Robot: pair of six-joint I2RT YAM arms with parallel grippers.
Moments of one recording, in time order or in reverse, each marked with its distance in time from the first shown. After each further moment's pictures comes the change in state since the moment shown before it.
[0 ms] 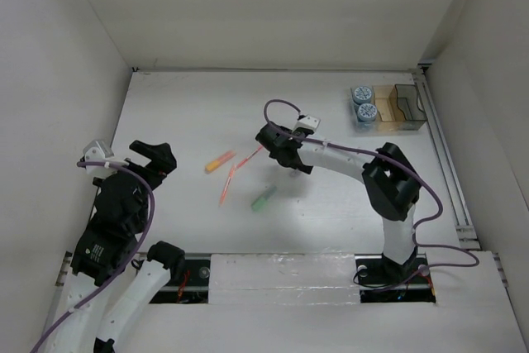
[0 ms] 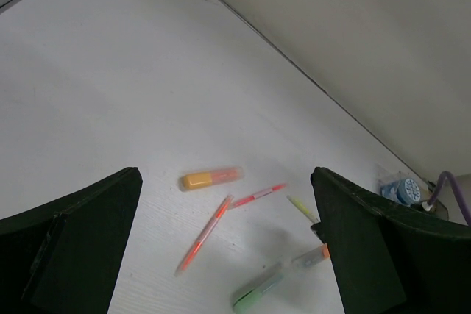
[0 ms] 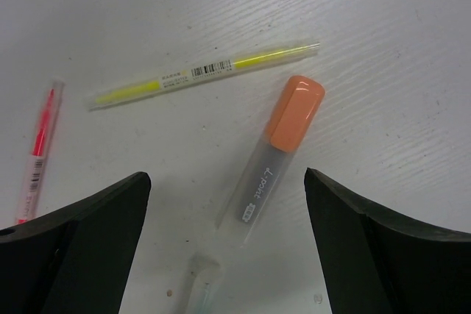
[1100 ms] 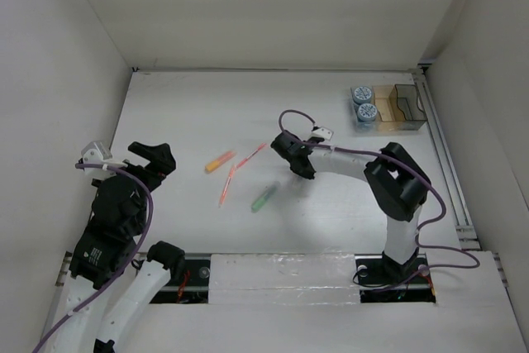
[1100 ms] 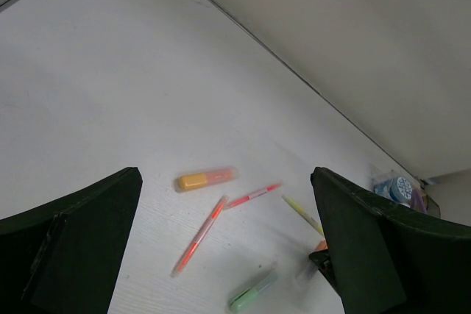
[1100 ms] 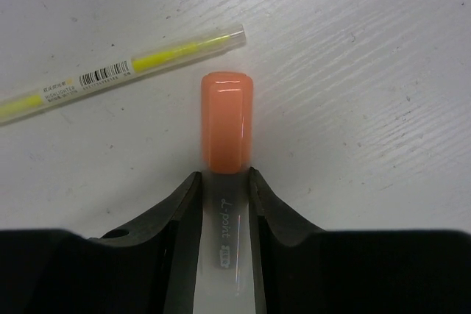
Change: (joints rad) left arm 0.000 -0.018 0.000 0.007 0.014 0.009; right arm -0.064 -0.044 -0.227 0.150 -0.082 0.032
